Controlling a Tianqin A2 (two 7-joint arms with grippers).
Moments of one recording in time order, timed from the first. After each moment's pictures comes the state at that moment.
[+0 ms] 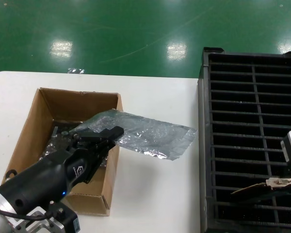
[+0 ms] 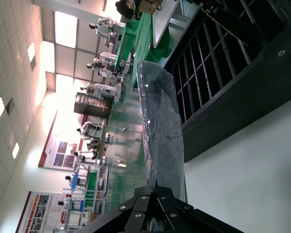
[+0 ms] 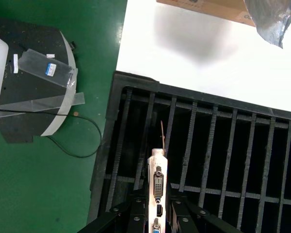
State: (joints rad) left arm 0.01 -0.62 1.54 -1.89 -1.75 0.56 1.08; right arm 1.52 0.90 -2.75 1.78 1.33 -1.57 0.69
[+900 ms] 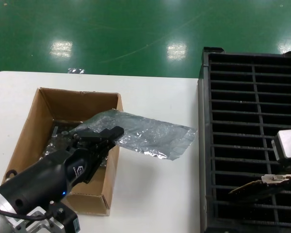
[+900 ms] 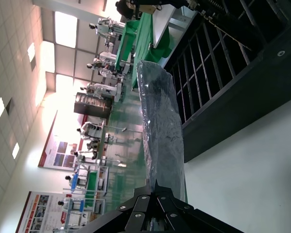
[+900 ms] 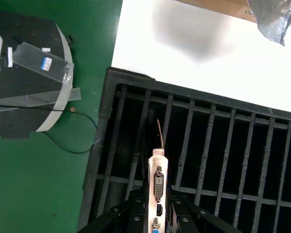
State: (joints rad) left arm 0.01 -0.62 1.54 -1.89 -1.75 0.56 1.08; right arm 1.50 0.85 -2.75 1.74 1.27 -1.57 0.68
